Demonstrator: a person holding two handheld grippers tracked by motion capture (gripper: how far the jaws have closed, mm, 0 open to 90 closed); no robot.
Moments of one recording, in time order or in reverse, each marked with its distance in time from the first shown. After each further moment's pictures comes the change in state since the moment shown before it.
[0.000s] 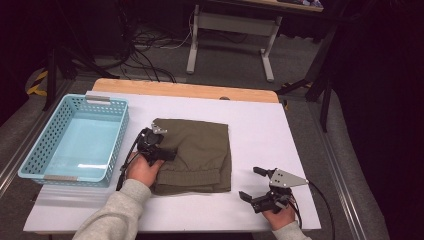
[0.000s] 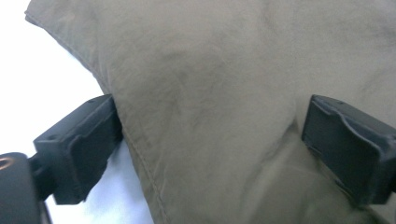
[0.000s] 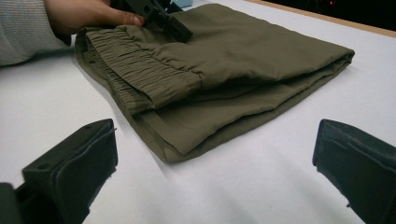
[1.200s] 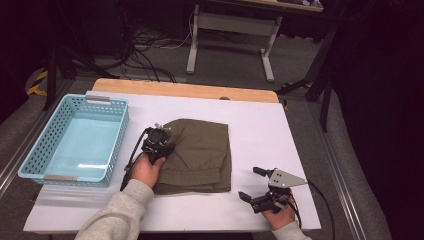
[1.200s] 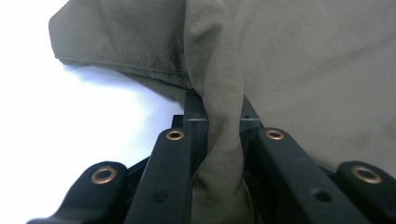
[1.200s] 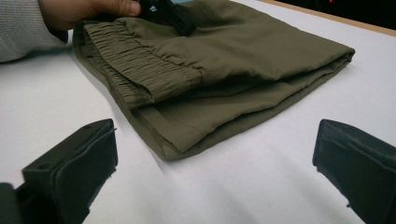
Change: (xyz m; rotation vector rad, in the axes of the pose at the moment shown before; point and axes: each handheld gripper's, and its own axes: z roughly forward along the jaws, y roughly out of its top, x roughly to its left) left arm -0.014 0.013 -0.008 0.069 -0.076 -0.141; right arm 0.001 0.000 0.001 0.015 -0.005 -0.011
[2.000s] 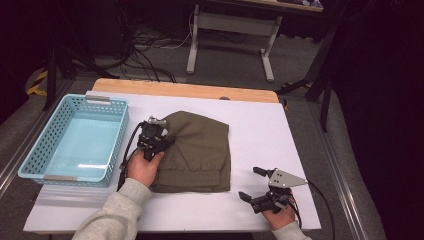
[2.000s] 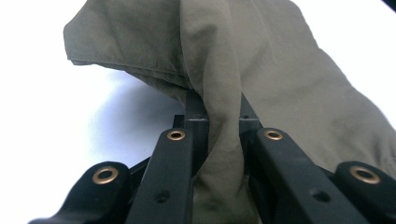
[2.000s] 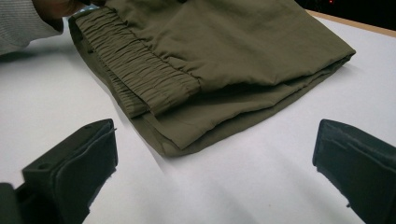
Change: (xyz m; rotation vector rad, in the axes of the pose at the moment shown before) left arm -0.007 0.012 -0.041 -0.138 -0.075 0.005; right arm 0.000 0.000 -0.001 -0.003 0.000 0.001
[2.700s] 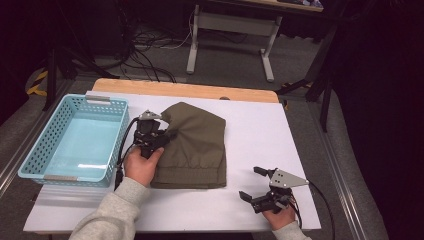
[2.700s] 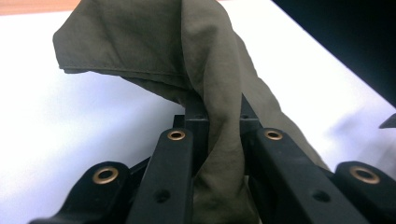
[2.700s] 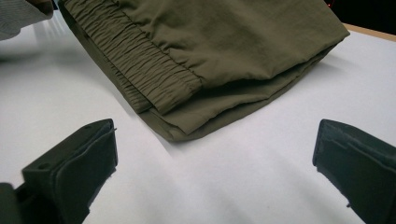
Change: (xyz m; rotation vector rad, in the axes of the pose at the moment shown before) left arm -0.011 0.014 -0.034 -0.115 -0.096 0.006; right arm 0.000 0.000 -0.002 -0.014 -0.003 0.001
